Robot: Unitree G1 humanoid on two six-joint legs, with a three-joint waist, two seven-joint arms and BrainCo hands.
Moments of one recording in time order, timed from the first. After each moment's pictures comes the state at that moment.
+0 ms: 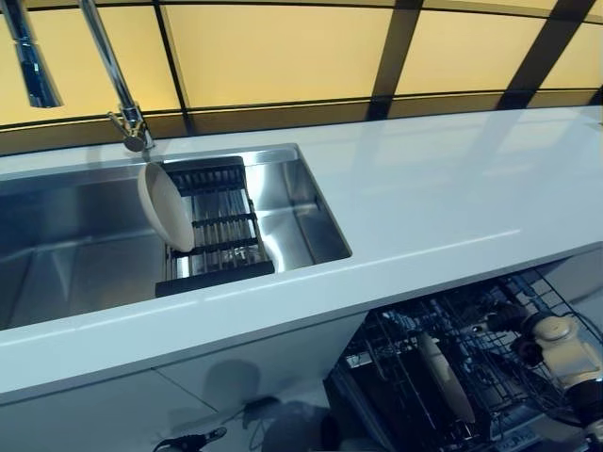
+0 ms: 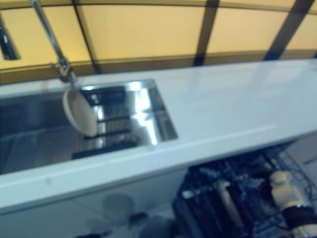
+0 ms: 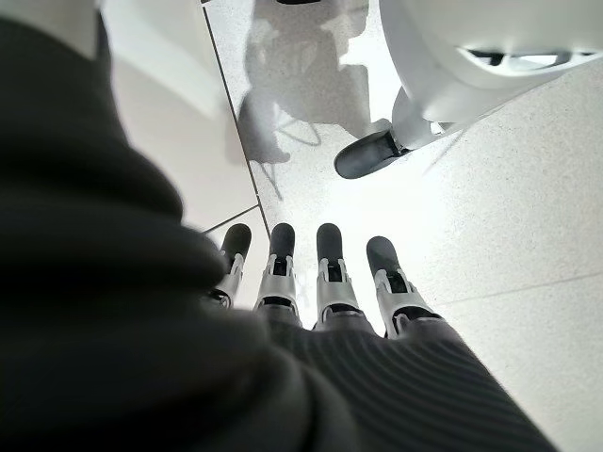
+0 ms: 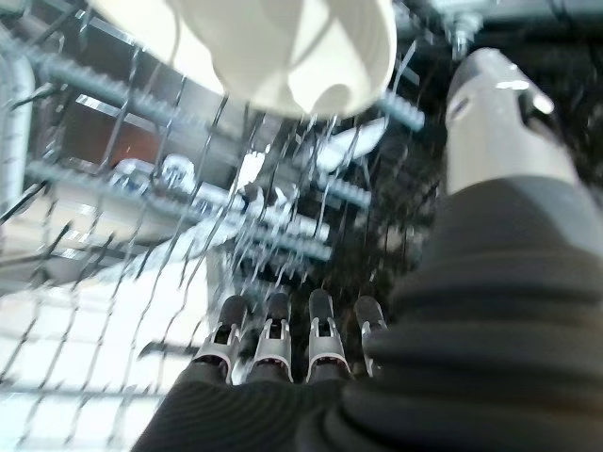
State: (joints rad) left arm -0.04 0.29 -0.12 1.22 -0.13 0.18 -0.04; right arm -0.14 -0.90 0.03 0.40 -0.14 0.41 0.50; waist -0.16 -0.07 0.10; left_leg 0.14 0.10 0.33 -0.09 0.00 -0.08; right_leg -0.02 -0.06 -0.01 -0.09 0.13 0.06
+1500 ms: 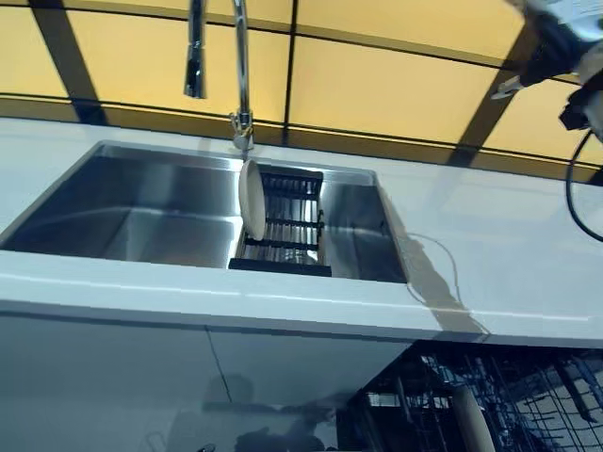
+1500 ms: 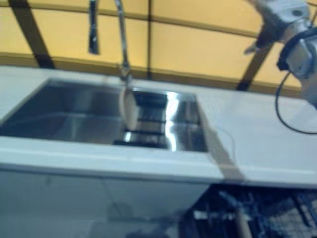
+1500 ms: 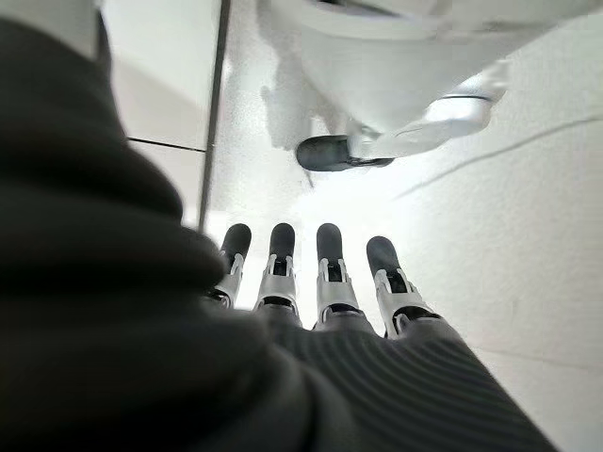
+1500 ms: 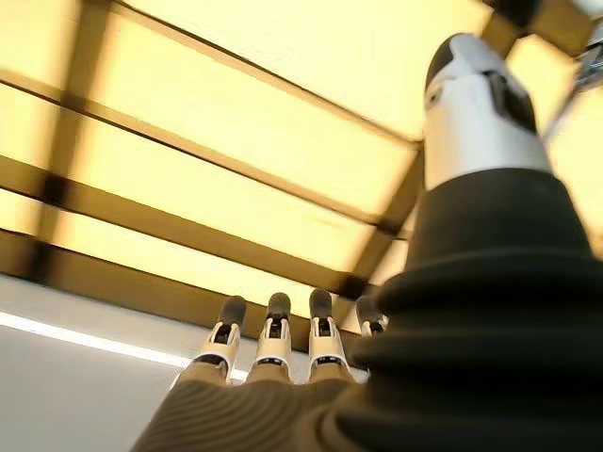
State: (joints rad) left arm 0.02 0.33 -0.21 1.22 -0.29 0.19 0.02; right arm -1.34 -1.22 0.86 0.31 -0.46 0.02 -0.04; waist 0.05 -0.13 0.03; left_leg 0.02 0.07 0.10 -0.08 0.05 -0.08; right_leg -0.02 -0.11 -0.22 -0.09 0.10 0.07
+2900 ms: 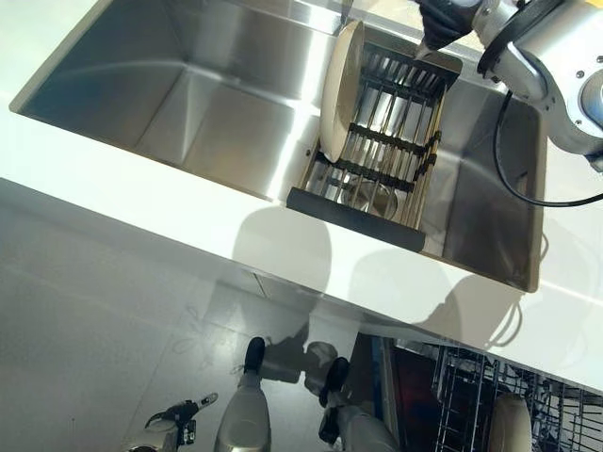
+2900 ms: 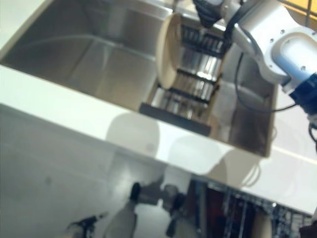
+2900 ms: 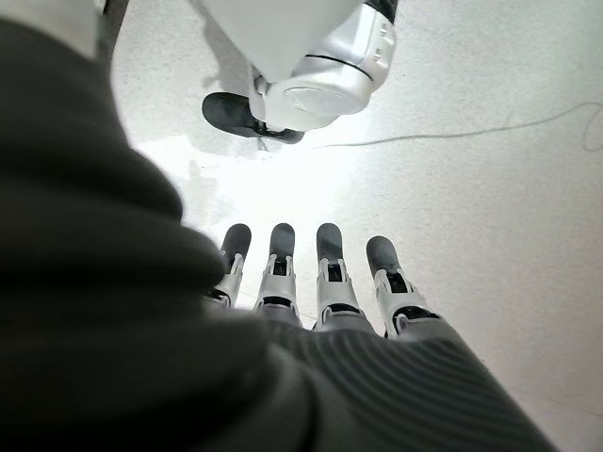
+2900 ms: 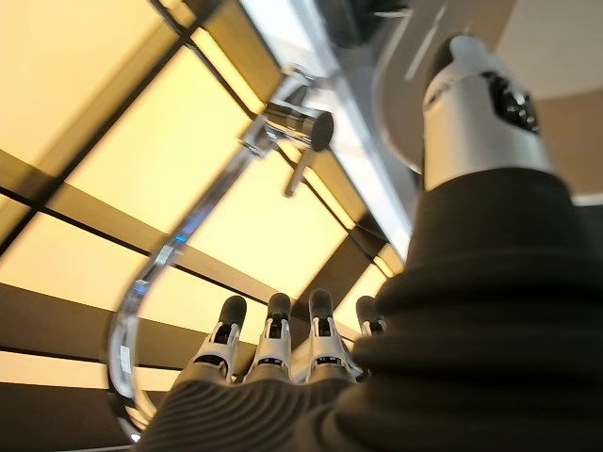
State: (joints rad) left arm -0.08 0.37 -0.24 1.14 -0.38 0.15 0.02; right arm -1.63 -1.07 1.08 0.20 -0.67 0.04 -0.02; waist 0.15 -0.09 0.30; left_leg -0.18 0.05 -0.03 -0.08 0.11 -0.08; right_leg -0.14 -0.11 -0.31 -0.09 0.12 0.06
